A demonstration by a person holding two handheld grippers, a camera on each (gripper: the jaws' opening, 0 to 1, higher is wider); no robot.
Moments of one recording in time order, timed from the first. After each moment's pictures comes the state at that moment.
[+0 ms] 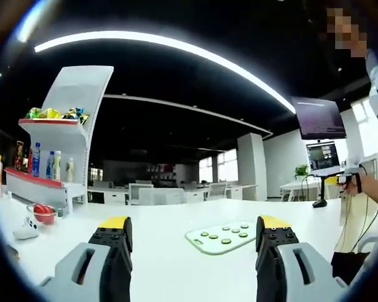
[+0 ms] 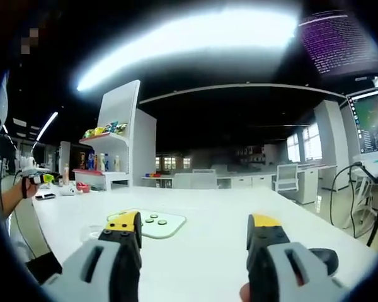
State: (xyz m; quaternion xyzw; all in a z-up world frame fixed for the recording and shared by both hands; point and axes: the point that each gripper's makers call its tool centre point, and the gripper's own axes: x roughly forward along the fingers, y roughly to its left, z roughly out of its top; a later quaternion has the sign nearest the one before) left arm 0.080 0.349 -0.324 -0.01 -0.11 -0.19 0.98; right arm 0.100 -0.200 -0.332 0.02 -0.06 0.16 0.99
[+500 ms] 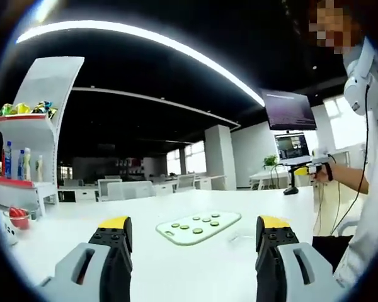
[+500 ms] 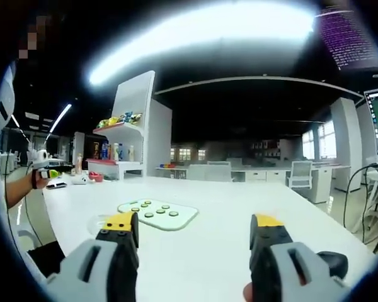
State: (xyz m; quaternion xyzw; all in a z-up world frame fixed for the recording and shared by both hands) left arm 0.070 0.310 -0.346 0.01 -0.08 -0.32 0.95; right arm 0.109 -0.180 -0.345 0.00 -0.03 0.22 0.97
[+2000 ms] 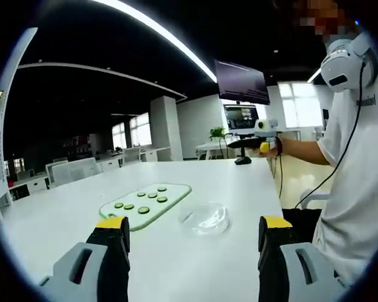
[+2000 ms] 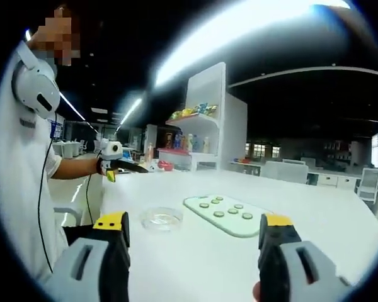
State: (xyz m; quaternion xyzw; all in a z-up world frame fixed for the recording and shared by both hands) left arm 0.082 0.229 -0.397 0.08 0.02 -0.48 0.87; right arm 0.102 -0.067 -0.364 -0.05 -0.02 0.48 0.88
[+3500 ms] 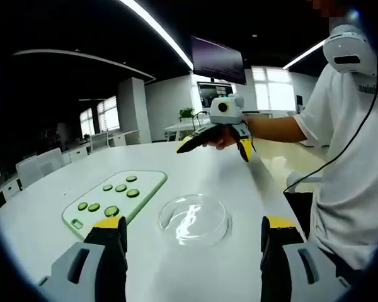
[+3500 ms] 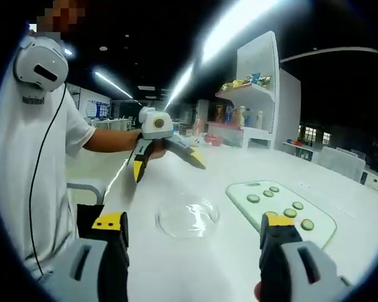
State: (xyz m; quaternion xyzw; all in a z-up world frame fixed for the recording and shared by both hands) left arm 0.118 0.168 -0.435 0.12 0.08 -0.57 0.81; right arm 0.129 0.054 -0.416 -0.12 0.05 0.63 0.77
